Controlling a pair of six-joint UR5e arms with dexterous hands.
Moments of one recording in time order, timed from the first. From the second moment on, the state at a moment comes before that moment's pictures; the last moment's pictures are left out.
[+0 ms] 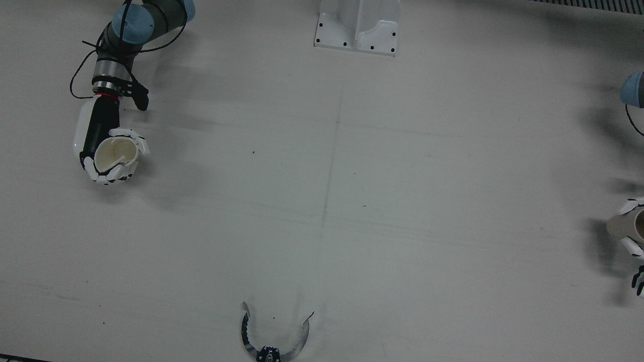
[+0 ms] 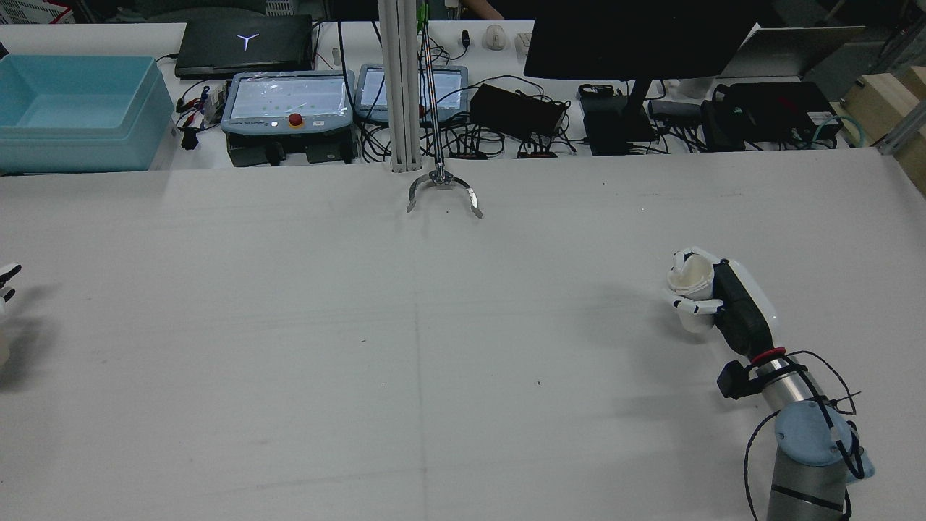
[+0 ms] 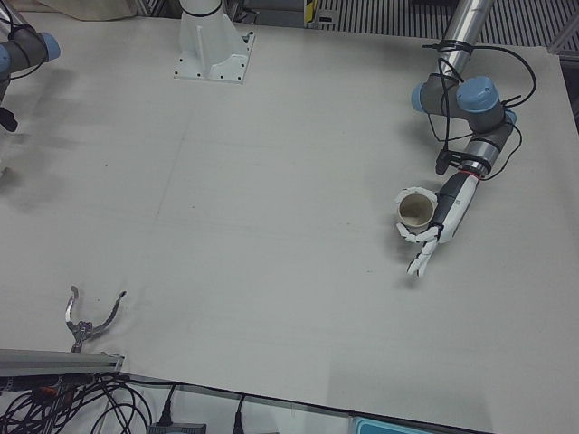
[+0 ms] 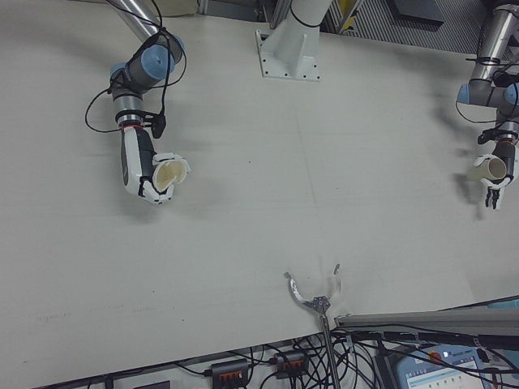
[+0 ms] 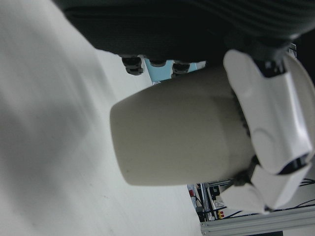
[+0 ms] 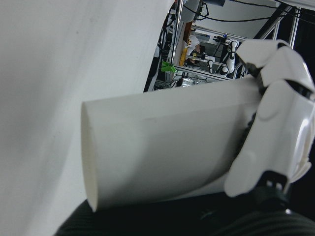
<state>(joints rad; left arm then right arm) -0.94 -1.42 -1.45 -0.42 1.38 0.35 0.54 -1.52 1.63 -3.17 -0.66 -0.29</state>
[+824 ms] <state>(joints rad) -0.75 -1.78 -1.62 -0.09 1.48 0.43 0.70 -1.53 1.73 -3.22 -0.67 -0.32</state>
